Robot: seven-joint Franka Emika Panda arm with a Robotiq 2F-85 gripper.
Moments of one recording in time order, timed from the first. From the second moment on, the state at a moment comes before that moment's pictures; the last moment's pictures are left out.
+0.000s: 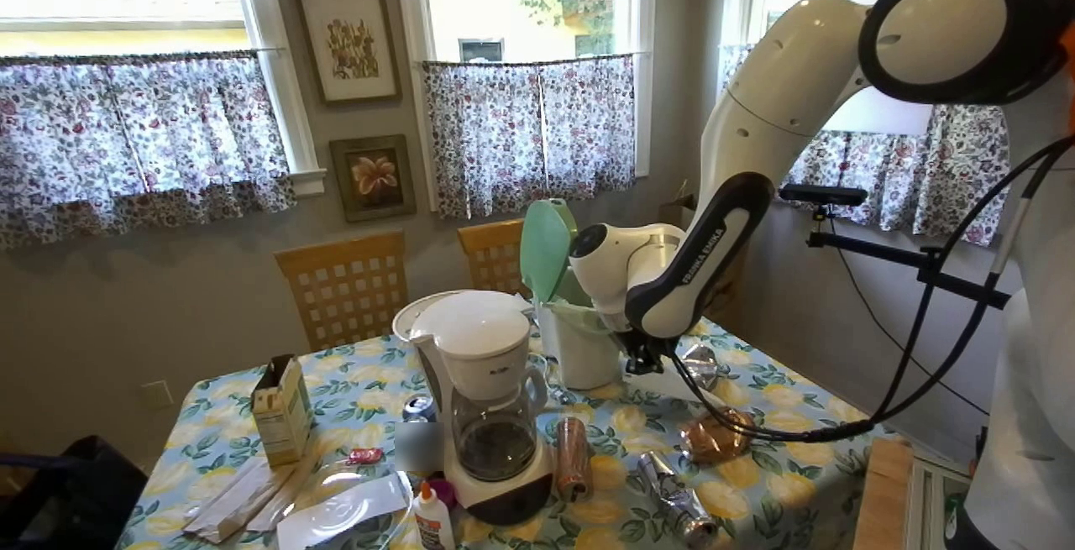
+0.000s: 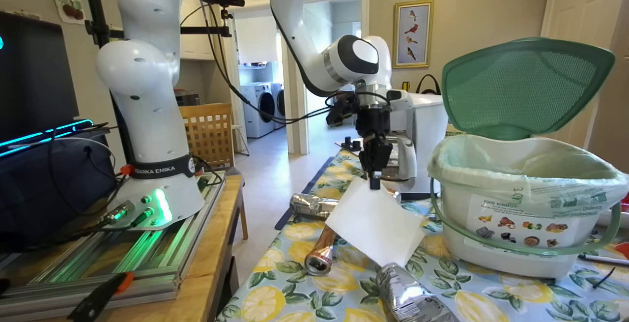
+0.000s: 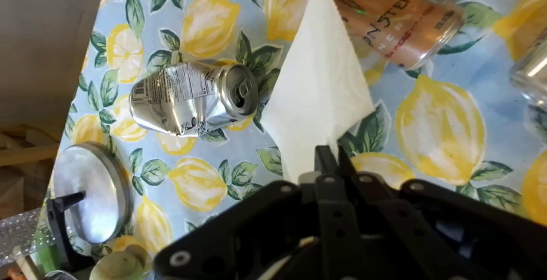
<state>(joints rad) 0.14 0.26 -0.22 -2.32 -0.67 2.36 0.40</state>
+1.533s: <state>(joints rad) 0.13 0.15 -0.08 -2.43 -0.67 2.06 0.55</state>
